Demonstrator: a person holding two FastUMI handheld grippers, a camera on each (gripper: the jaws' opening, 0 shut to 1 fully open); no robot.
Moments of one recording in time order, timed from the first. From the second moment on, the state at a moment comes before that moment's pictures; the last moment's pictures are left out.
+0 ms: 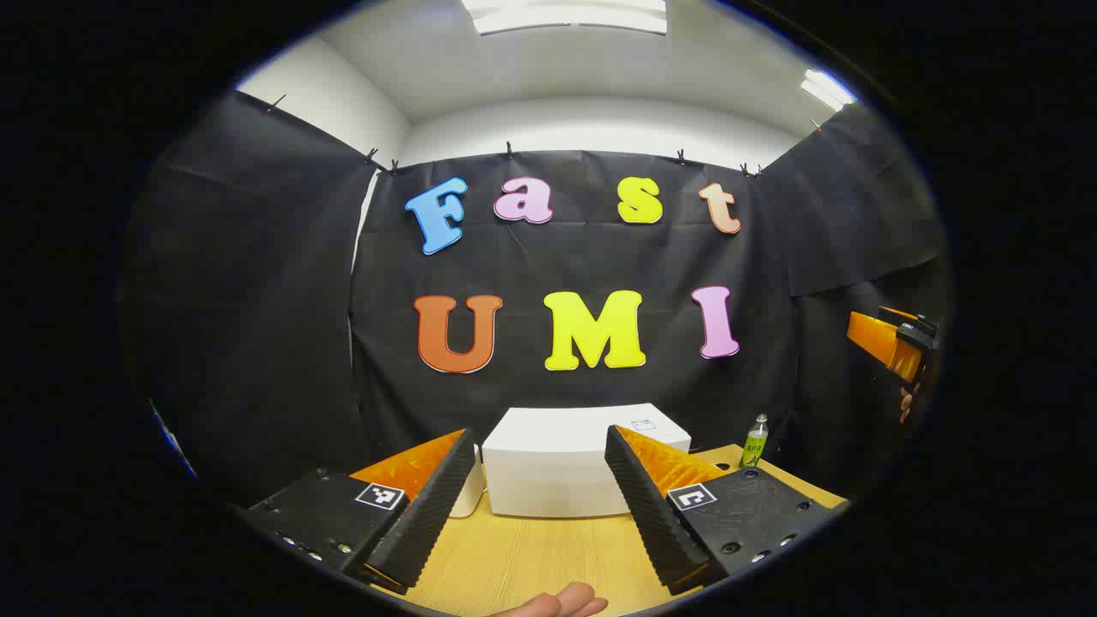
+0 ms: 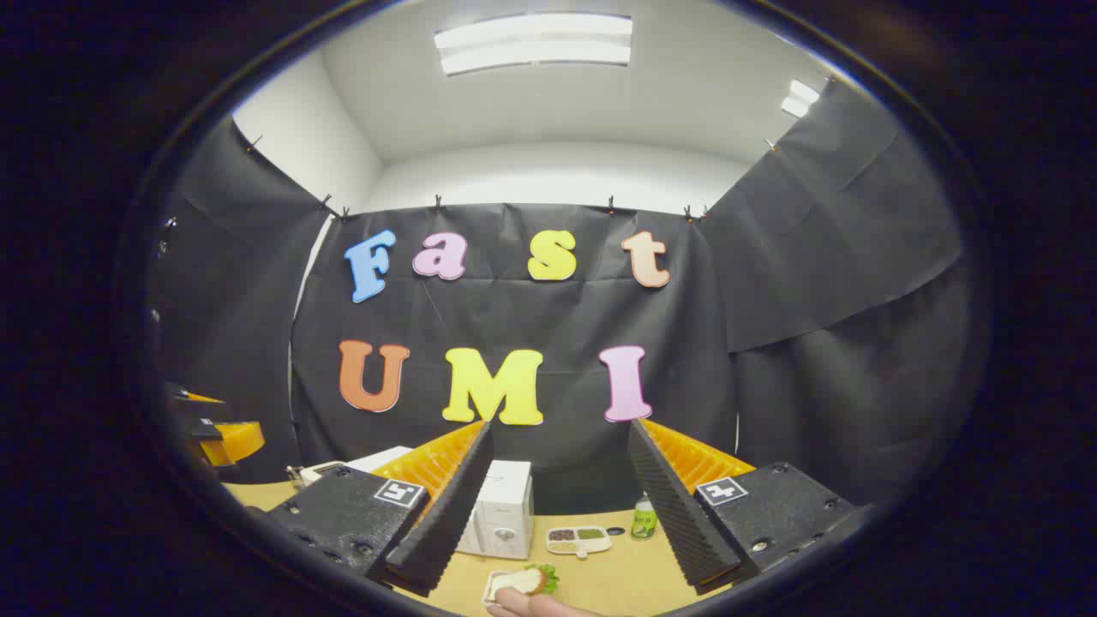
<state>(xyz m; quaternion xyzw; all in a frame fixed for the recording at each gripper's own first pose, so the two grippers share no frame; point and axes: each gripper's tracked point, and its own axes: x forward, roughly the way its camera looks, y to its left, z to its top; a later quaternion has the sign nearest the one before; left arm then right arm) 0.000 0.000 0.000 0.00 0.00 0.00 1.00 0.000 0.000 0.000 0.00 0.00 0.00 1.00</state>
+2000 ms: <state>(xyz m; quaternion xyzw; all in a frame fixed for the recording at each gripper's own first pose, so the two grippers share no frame) 0.230 -0.174 -0.220 0.00 0.13 -0.06 0.99 0.039 -0.063 -0.120 0.03 0.10 0.03 0.99</state>
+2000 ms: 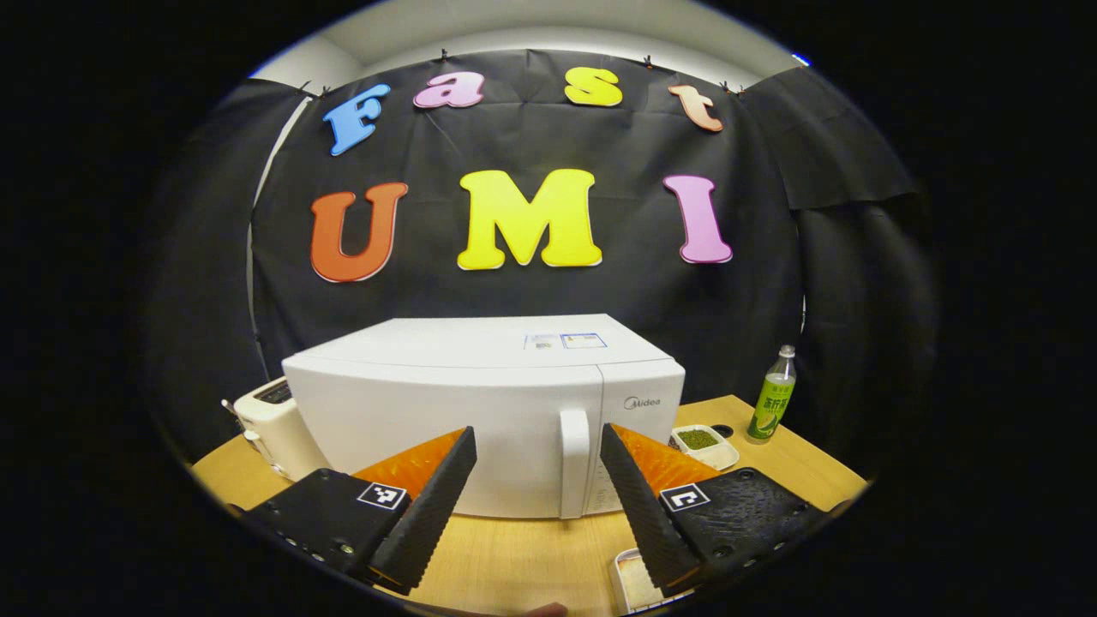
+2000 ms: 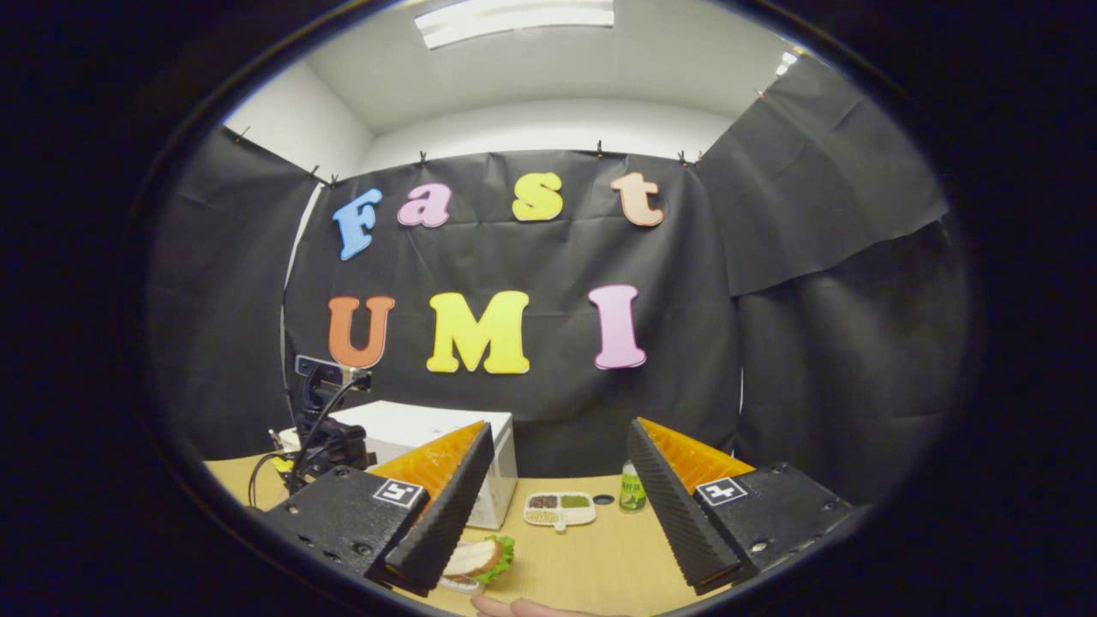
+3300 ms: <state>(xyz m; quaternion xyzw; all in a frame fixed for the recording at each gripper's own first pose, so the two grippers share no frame) 0.261 -0.196 -0.296 -0.02 0.13 -0.09 0.99 0.027 -0.129 -0.167 0.03 0.10 0.01 0.99</state>
